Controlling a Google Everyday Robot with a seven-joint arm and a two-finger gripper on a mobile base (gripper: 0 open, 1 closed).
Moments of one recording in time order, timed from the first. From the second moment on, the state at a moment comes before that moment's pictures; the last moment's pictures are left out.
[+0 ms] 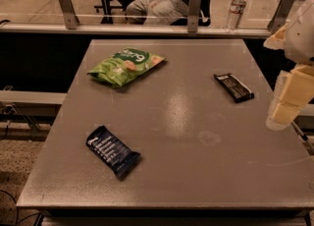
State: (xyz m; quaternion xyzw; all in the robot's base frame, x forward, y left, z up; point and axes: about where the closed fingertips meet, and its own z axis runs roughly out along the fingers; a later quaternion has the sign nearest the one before) arm 0.438 -0.217 0.976 -0.60 0.78 -0.03 0.16
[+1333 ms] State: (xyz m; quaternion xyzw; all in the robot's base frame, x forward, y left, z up) arm 0.515 -0.229 0.958 -0.46 0.86 -0.01 0.21
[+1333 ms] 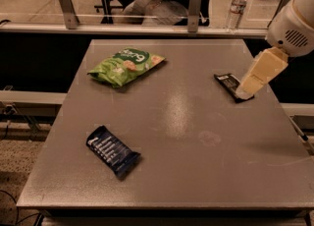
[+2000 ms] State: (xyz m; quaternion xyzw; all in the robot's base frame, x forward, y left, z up) arm 0.553 -0.247 0.932 -0.36 0.92 -0.01 0.18
